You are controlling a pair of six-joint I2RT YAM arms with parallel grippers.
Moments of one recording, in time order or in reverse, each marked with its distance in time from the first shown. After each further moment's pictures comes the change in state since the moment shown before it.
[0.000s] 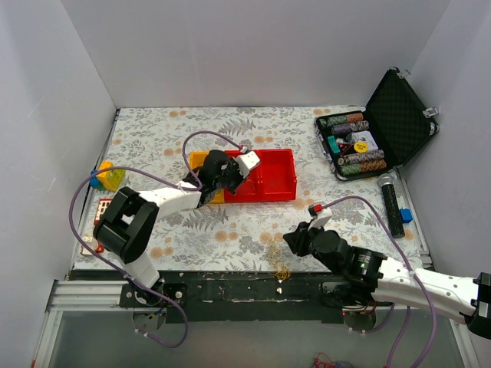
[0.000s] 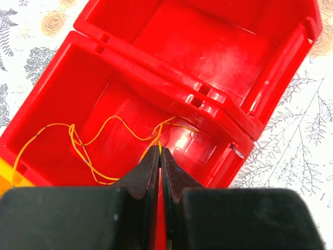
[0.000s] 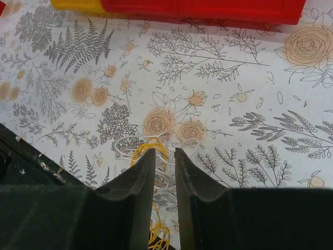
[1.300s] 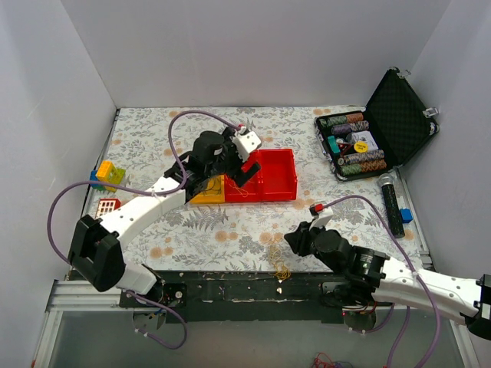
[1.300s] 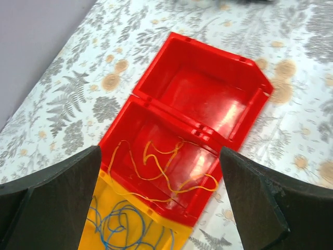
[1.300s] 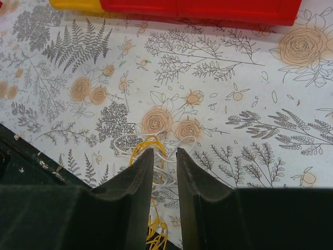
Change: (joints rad) left arm -0.053 -0.221 0.228 -0.325 -0.105 0.029; right arm 0.000 -0.009 0.022 -0.047 0.000 -0.006
